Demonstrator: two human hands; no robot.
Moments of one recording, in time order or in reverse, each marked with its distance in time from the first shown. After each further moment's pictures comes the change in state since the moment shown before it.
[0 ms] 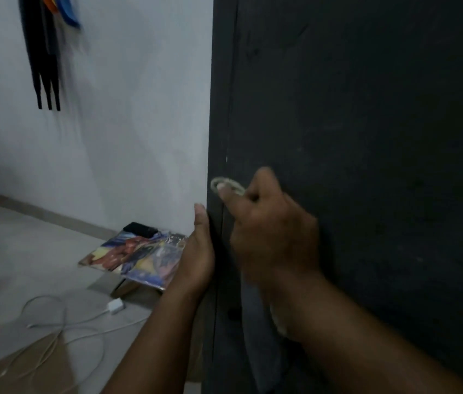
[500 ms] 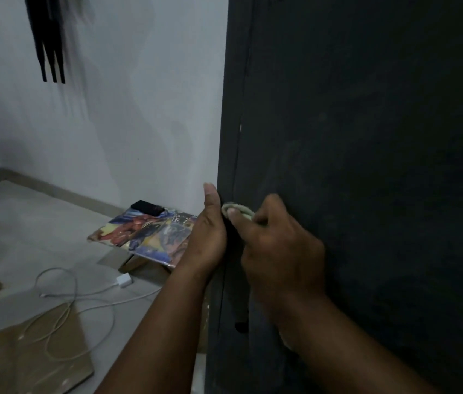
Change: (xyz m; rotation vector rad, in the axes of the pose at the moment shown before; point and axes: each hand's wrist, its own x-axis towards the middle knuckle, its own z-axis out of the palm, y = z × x) left_hand -0.013 0.004 0.002 0.120 0.025 -0.093; right_hand -0.060 0.017 0.017 -0.039 -0.320 0.096
